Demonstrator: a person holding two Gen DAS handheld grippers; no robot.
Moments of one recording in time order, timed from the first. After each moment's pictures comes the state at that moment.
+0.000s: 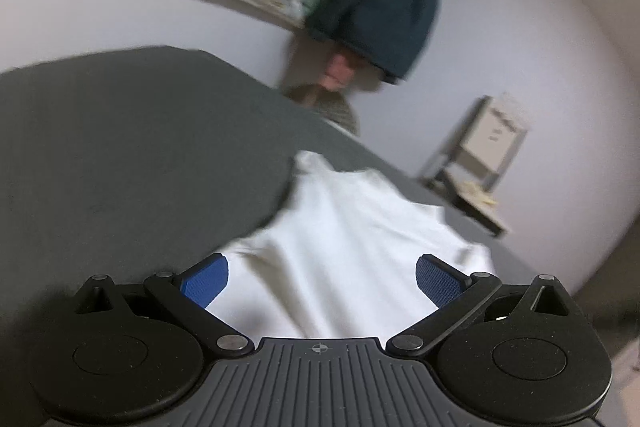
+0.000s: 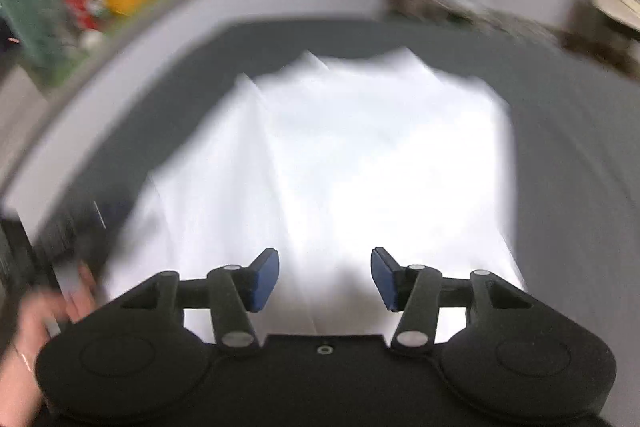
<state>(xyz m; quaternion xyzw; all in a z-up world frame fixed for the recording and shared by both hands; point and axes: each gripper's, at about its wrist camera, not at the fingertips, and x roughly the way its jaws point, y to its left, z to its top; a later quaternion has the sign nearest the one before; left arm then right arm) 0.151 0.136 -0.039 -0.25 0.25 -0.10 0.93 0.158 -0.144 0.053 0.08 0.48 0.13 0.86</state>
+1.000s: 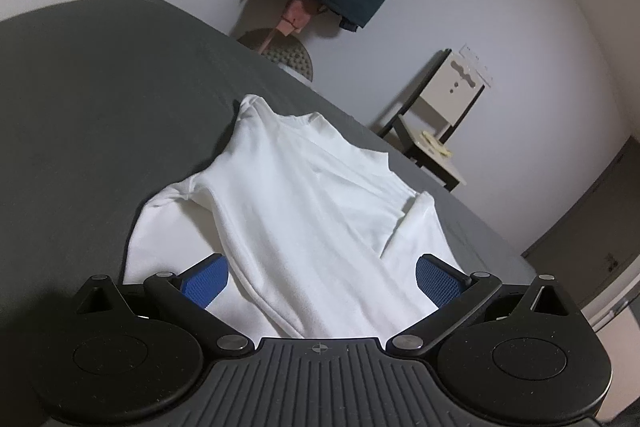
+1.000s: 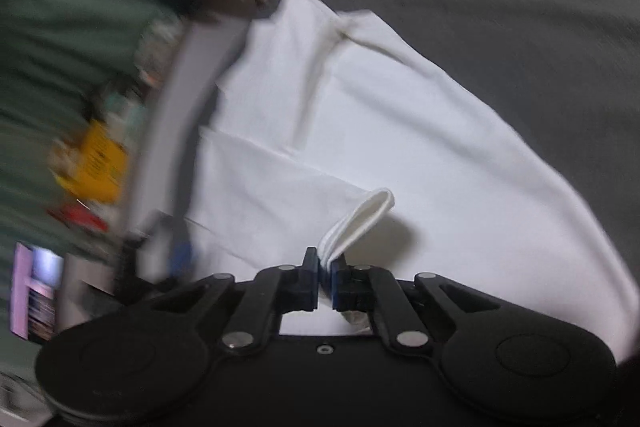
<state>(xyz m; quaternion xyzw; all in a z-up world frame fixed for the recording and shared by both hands) 0.154 0.117 -0.040 -0.26 0.31 -0.17 0.90 -0.026 -0.201 -0.027 0.49 0.38 0.06 0.78</state>
